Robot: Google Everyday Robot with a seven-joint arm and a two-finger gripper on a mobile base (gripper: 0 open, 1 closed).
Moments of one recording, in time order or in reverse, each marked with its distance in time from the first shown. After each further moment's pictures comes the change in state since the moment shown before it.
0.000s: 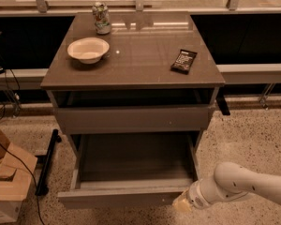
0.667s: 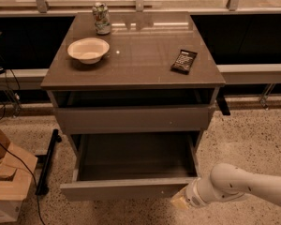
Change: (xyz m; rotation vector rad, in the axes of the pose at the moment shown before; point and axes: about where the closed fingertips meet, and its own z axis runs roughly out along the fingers) arm -0.004 -0.007 0.009 0.046 -0.011 -0.003
